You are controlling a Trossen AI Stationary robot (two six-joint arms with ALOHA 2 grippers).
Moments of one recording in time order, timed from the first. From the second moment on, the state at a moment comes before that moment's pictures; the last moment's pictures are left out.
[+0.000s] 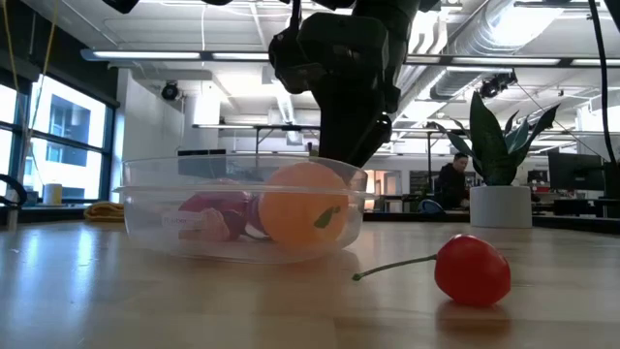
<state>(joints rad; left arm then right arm) -0.33 0.88 0.99 -0.91 -0.26 -0.10 0.23 2.04 1.55 -0.73 0.00 0.49</state>
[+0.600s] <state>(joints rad) -0.33 0.88 0.99 -0.91 -0.26 -0.10 0.22 2.00 1.55 -0.74 -0.02 0.49</state>
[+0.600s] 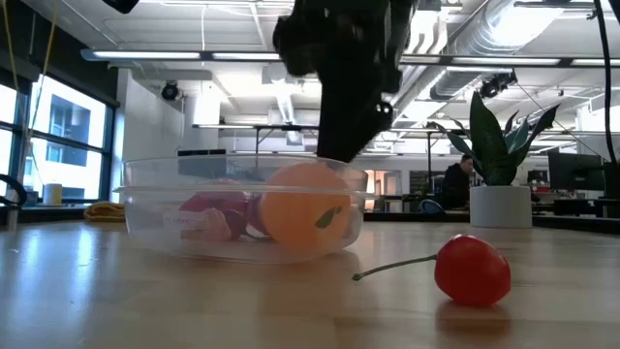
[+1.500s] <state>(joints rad) -0.33 0.88 0.99 -0.91 -0.26 -0.10 0.58 1.78 1.55 -1.29 0.56 1.12</state>
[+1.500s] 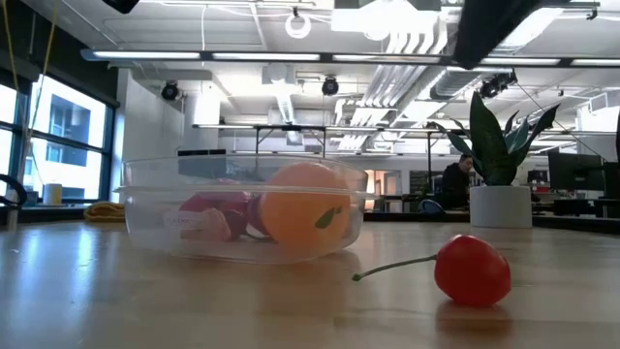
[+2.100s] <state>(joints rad) -0.33 0.88 0.99 -0.91 -0.26 -0.10 0.63 1.78 1.55 -1.26 0.49 1.05</state>
